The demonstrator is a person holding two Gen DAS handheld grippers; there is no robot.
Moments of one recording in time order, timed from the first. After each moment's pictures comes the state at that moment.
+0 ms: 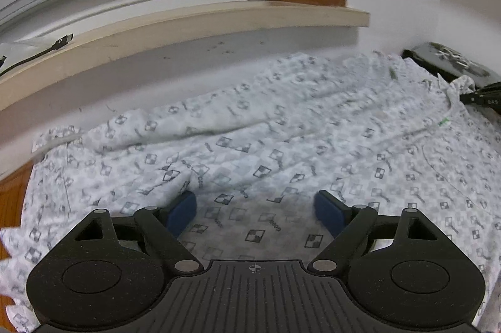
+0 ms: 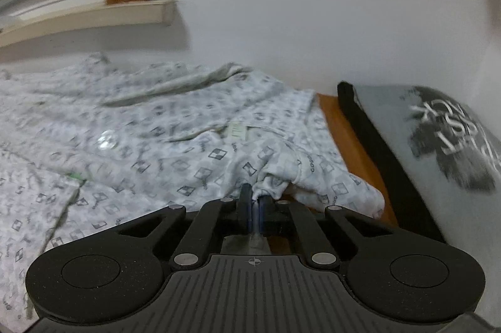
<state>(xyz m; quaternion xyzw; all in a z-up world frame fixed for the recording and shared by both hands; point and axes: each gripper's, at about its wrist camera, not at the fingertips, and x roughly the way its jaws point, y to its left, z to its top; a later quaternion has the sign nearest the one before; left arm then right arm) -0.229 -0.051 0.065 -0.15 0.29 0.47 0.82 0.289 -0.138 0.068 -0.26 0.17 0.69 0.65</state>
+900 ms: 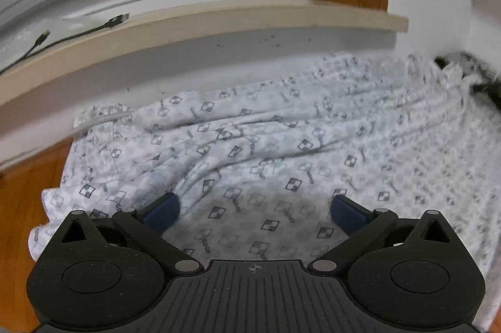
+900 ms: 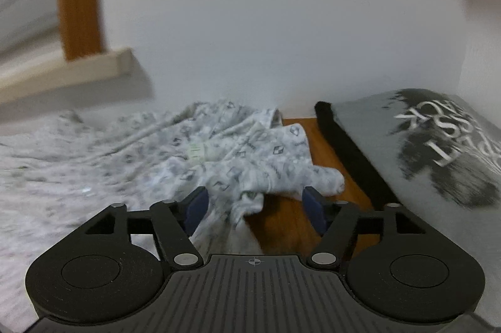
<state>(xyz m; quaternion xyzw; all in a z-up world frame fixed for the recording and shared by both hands) -0.252 -0.066 0.064 -0.17 0.30 0.52 0.79 0.309 -0.142 0.081 -0.17 0.20 0.68 0.68</state>
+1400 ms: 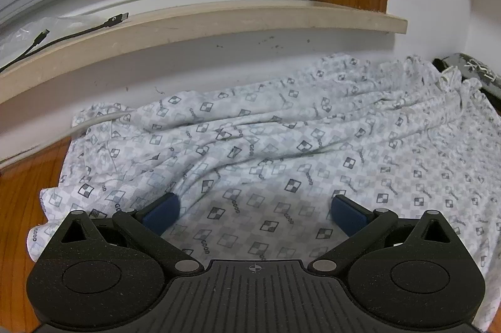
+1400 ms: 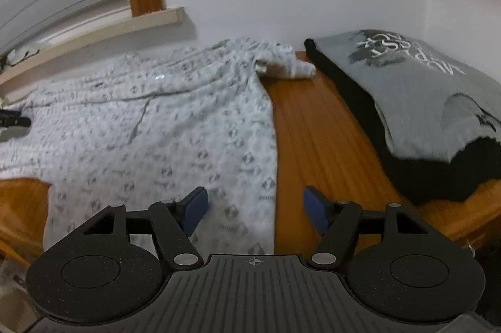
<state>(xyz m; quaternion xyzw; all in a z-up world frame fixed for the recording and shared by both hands) -0.255 -0.066 0.064 -0.17 0.29 0.51 0.79 0.328 -0.318 0.064 -0.20 0.23 0.70 0.65</state>
